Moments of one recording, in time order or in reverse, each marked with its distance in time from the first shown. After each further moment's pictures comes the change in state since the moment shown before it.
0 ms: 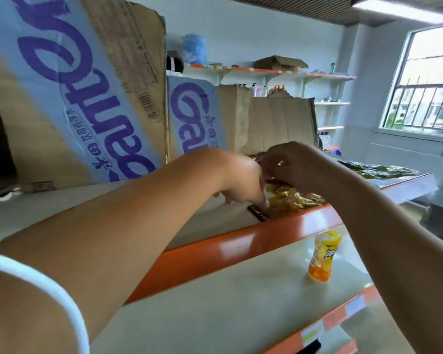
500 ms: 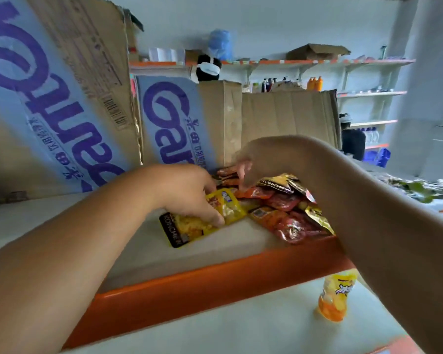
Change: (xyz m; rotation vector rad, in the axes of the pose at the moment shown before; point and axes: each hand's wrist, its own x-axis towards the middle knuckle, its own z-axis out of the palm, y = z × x) left_hand 0.054 -0.015 0.002 -0.015 -0.013 -0.308; right_hand 0.097 0.044 -0.011 -0.278 -0.541 -0.173
